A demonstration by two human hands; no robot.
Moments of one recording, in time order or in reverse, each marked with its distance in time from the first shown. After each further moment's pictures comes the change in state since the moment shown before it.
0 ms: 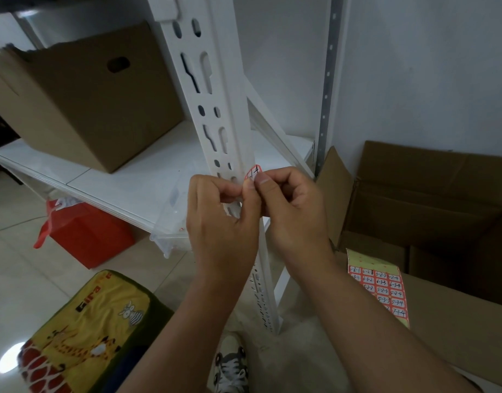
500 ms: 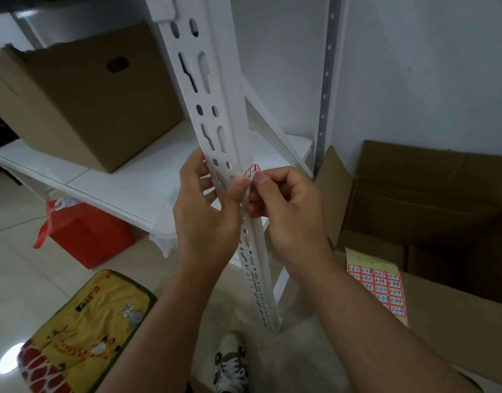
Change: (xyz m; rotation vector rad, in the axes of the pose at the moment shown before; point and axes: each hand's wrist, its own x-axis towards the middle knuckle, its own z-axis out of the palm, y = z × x) left_hand 0.014 -0.016 -0.008 -0.148 -0.205 -0.199; right_hand -0.001 -0.001 -0.001 0.026 -0.023 -0.017
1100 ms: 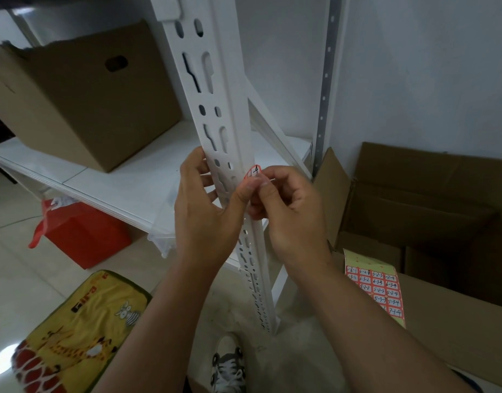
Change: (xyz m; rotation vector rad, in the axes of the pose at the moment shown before) left_hand 0.003 0.000 -0.003 0.030 -0.023 0.000; right_hand -0.002 0.003 0.000 -0.084 0.010 -0.060
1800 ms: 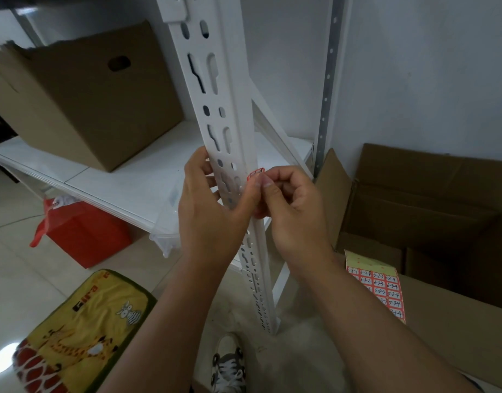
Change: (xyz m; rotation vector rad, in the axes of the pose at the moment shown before) left_hand -0.001 0.004 0.004 0.076 0.058 0.011; right_hand 0.003 -0.001 0.000 0.046 -0.023 0.052
